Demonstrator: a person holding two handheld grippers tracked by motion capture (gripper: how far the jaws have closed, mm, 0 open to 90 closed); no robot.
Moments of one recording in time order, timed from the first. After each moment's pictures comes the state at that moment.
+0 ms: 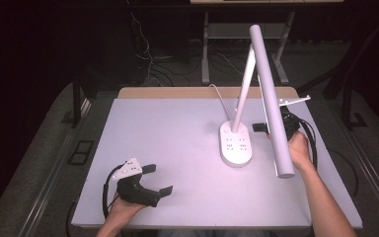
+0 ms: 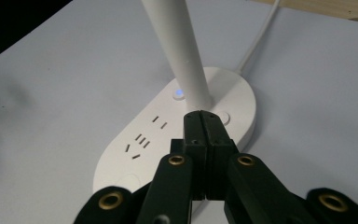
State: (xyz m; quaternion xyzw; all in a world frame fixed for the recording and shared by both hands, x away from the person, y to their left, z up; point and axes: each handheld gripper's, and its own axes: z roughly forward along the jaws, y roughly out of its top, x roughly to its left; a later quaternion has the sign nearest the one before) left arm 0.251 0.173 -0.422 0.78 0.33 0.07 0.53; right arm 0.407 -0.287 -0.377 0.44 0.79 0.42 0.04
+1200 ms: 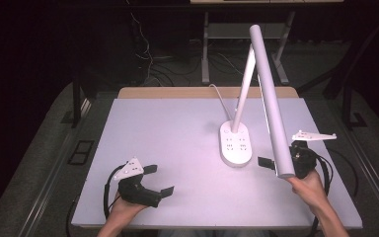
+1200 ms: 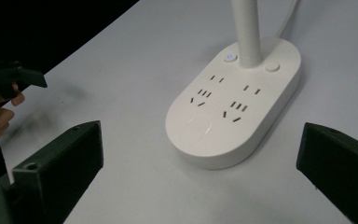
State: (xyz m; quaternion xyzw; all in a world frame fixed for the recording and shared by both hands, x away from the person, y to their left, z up) left arm 0.251 0.171 -0.423 0.78 0.32 0.07 0.53; right arm 0.298 -0.299 -0.391 0.44 0.74 0.50 0.04
